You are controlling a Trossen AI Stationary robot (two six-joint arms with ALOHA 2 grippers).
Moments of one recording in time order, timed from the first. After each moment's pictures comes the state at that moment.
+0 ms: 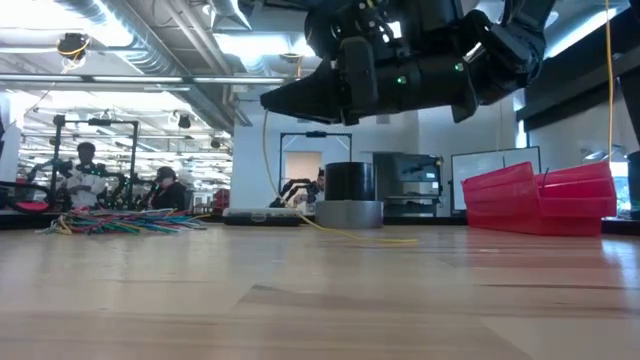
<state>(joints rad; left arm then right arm) -0.28 1.40 0.98 0.21 -0.71 0.17 0.08 1.94 0.88 0.95 0.02 -0.19</state>
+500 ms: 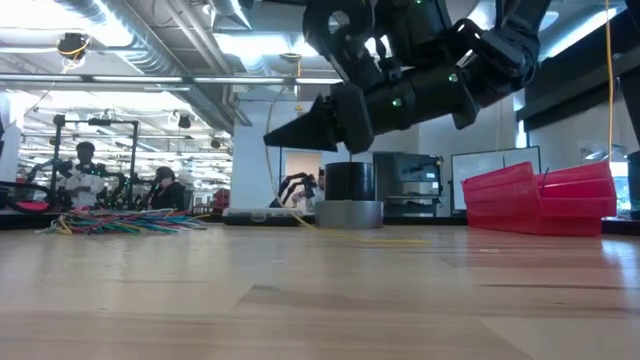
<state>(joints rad) -0.30 1.40 0.98 0.21 -0.71 0.21 0.08 1.97 0.91 0.83 0.09 -0.27</state>
